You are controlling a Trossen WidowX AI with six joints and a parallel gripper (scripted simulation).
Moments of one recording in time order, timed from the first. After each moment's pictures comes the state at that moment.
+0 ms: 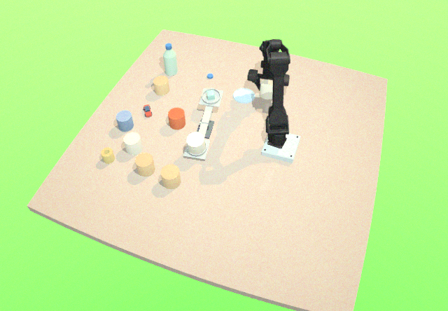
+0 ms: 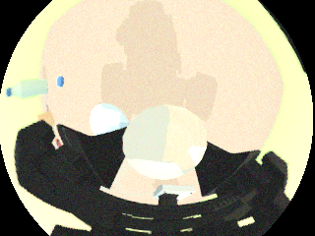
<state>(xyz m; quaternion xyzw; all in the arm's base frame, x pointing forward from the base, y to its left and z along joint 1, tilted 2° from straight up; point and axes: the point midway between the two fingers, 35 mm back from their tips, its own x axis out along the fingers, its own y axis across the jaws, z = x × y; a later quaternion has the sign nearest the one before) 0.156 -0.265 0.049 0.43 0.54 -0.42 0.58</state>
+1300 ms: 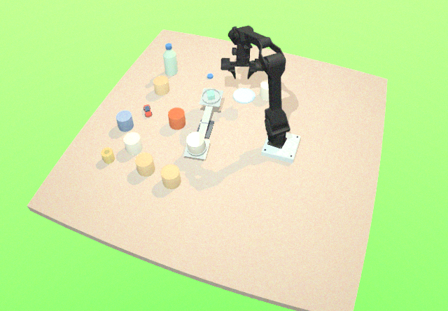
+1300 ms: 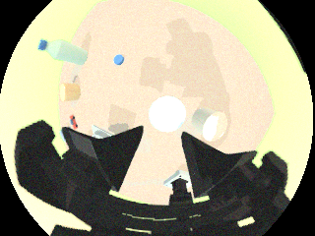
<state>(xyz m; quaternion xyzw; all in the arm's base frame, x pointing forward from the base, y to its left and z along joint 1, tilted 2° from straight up) 0.256 -0.202 0.136 0.37 0.56 -0.36 0.65</state>
